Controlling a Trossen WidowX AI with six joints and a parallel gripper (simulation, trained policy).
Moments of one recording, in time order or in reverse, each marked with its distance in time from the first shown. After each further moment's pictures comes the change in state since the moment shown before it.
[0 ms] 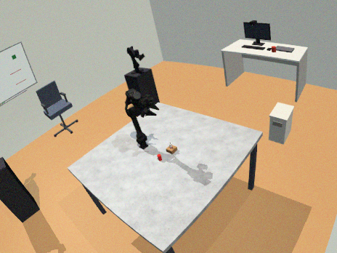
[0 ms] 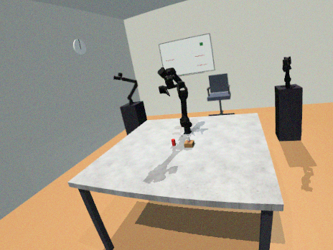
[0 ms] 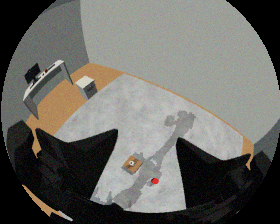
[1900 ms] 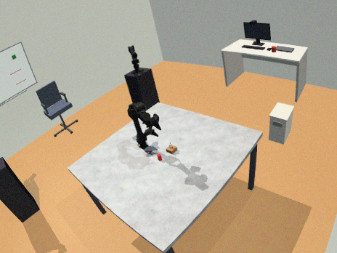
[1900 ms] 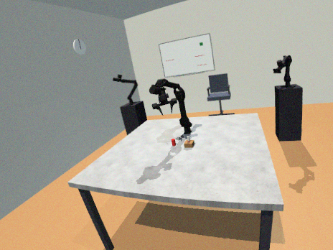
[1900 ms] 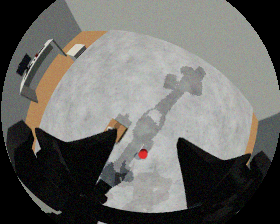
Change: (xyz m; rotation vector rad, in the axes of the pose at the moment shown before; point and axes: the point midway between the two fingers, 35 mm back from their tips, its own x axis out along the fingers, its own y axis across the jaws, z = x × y) arm 0.082 -0.081 -0.085 0.043 0.409 -0.029
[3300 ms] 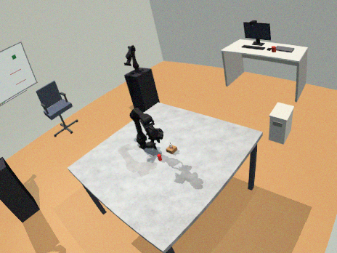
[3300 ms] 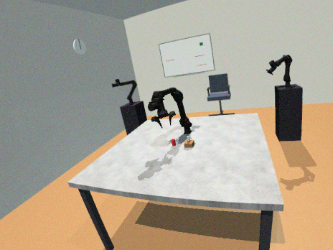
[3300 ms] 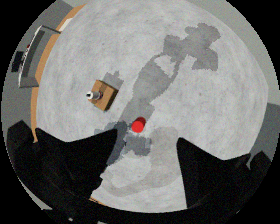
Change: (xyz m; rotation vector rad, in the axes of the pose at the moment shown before) arm 0.076 -0.032 -0.064 0.039 0.394 0.015
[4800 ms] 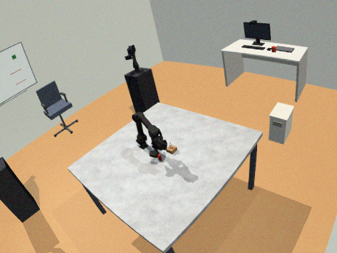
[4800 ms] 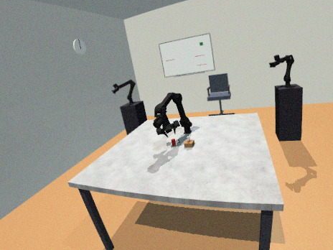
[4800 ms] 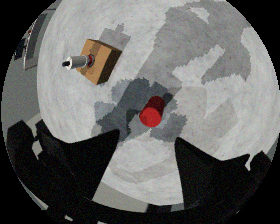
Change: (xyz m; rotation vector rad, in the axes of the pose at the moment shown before) arm 0.094 0.012 -0.037 -0.059 0.328 0.109
